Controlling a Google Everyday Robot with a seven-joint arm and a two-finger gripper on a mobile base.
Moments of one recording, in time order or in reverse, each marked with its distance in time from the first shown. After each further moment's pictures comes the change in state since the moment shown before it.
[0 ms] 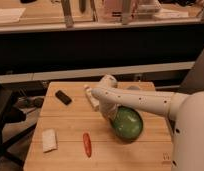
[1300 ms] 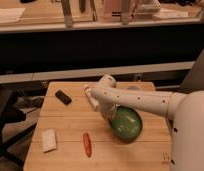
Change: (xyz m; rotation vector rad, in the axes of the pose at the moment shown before) arm -0.002 -0.007 0.002 -0.001 -0.008 0.023
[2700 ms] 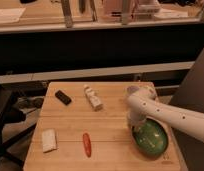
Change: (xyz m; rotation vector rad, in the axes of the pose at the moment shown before) arm -0.030 0.151 0.028 0.100 -0.045 0.265
